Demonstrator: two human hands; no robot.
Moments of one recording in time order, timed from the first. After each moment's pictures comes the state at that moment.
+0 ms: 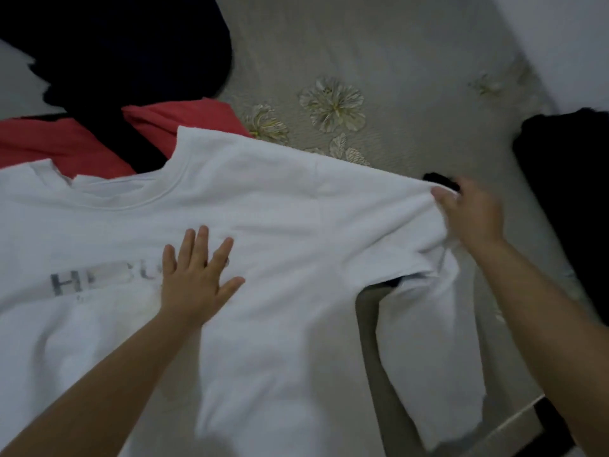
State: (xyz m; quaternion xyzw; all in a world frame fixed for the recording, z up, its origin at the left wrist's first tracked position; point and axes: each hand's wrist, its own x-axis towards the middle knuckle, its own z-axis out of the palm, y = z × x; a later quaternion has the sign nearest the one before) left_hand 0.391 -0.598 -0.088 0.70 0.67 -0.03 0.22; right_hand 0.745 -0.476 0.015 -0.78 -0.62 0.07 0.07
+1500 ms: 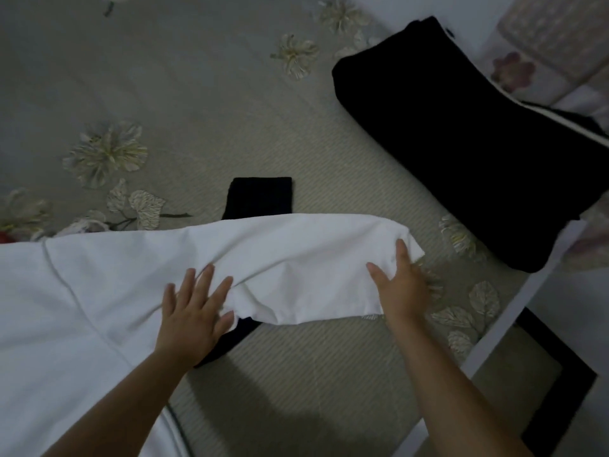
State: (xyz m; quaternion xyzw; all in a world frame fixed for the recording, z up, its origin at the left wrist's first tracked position) left_hand 0.696 -0.544 -0.097 0.80 0.55 -0.14 0.18; right_hand 1.003 -0.589 -0.103 -0.90 -0.33 0.22 0.16
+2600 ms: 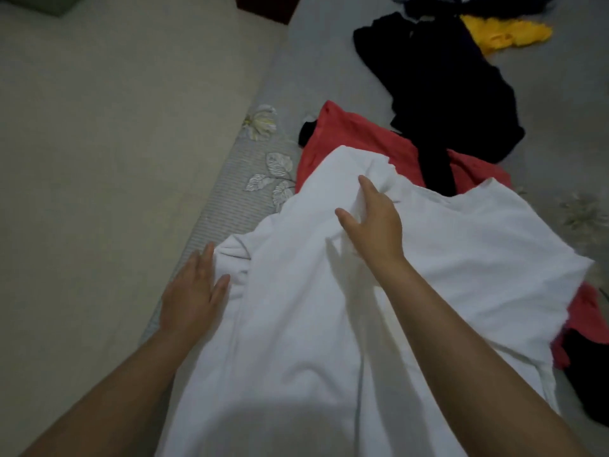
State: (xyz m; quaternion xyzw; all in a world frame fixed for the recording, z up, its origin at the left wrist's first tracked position) left_hand 0.113 -0.865 -0.066 0.36 0.90 0.16 0.20; right_hand 0.254 -0.647 -0.008 -0.47 -0.82 0.29 0.14
